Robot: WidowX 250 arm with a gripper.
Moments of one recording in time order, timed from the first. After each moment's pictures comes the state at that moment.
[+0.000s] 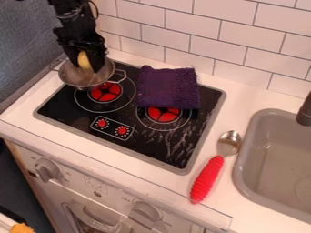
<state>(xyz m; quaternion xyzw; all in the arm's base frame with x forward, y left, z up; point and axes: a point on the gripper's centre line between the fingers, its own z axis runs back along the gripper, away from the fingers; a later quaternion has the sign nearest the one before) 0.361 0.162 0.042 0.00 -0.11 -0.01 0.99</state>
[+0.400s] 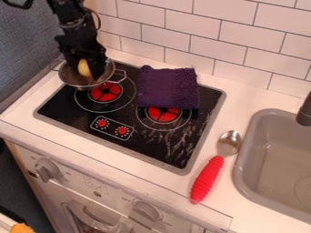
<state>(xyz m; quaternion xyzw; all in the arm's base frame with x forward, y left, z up) 0.357 0.166 0.028 0.01 -0.10 0.00 0.99</state>
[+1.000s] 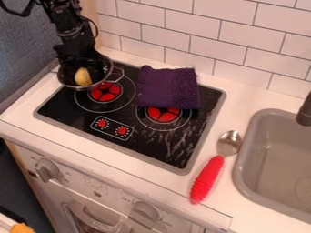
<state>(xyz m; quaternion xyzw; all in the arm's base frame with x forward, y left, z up) 0.347 0.167 0.015 -0.01 -0.07 0.00 1.00</state>
